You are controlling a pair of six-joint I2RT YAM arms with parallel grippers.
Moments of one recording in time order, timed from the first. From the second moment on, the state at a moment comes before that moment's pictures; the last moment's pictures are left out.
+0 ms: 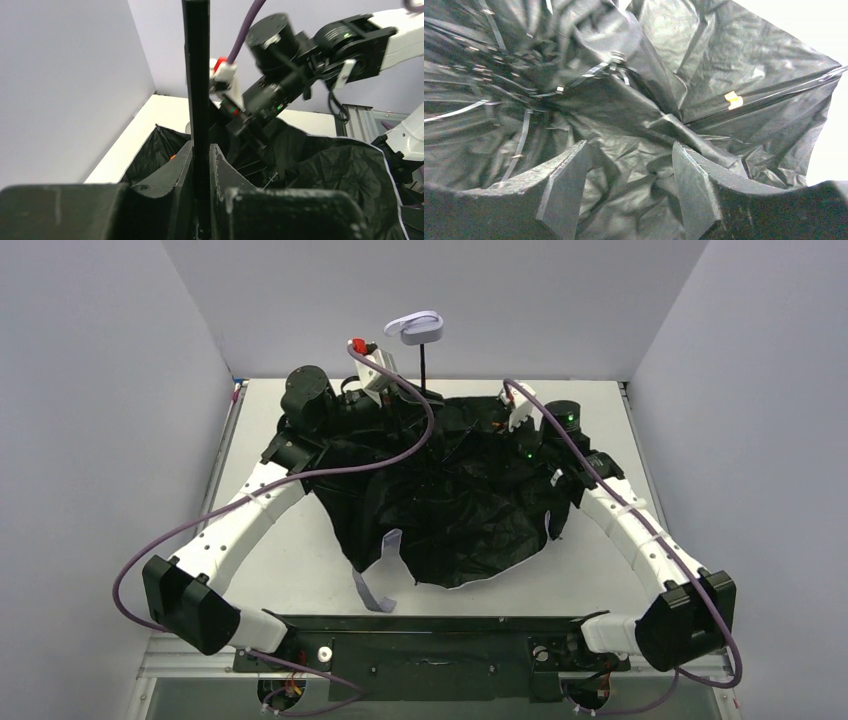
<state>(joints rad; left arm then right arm) -0.52 1.40 1.39 0.22 0.77 -0.07 0.33 1.32 1.11 -0.29 -0.41 -0.13</state>
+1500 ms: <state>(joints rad) -0.42 1.31 1.32 0.18 0.67 -0.32 0.61 1.34 1.29 -0.02 -0.33 0.02</state>
